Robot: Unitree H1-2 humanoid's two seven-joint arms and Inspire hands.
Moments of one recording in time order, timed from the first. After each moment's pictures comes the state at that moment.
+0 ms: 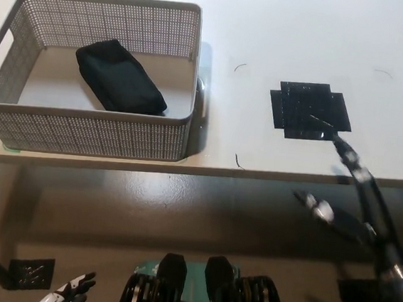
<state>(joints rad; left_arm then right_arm) 0.10 0.38 -0.09 0.30 0.12 -0.34 -0.27 -0.15 -0.20 0.01 -0.02 -0.21 -0.07 0.10</state>
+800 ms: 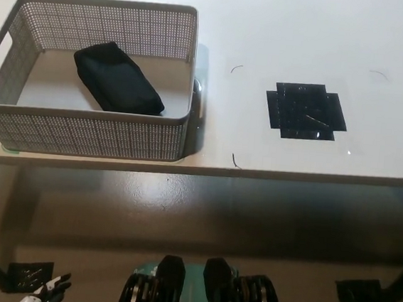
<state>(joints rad) 0.12 0.37 0.00 0.33 0.12 -0.35 -0.25 -0.03 -0.21 -0.09 0.66 0.05 -0.27 0.20</state>
